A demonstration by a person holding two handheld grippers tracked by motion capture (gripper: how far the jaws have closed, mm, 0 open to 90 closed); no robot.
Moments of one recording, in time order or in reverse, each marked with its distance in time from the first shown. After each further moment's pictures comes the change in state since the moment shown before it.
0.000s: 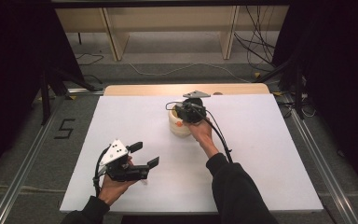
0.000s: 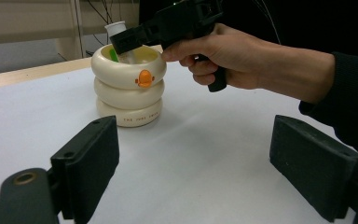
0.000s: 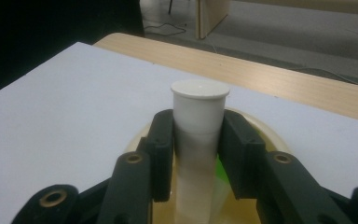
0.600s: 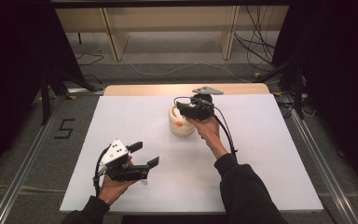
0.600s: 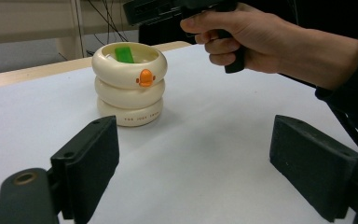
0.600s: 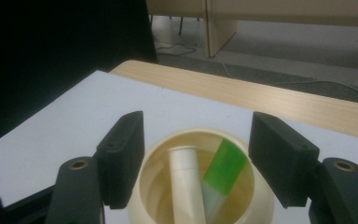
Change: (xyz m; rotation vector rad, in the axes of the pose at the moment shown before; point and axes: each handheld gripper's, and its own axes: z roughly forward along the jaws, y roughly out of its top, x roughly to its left) left arm 0.001 0.000 0.000 0.005 0.002 0.002; right arm -0.014 0.012 -0.032 -0.075 0.058 0.045
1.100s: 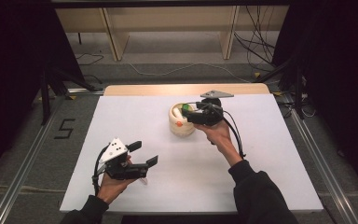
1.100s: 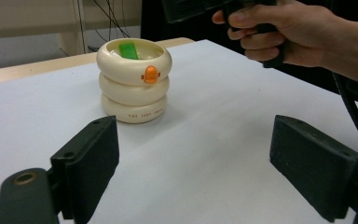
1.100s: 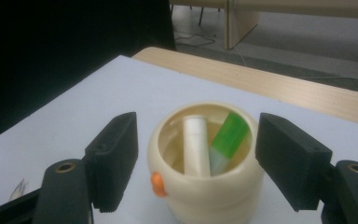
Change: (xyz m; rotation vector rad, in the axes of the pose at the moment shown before) left arm 0.006 0.002 0.001 0.027 0.001 -0.012; right arm -0.007 -0.006 -0.036 0.038 0.088 -0.031
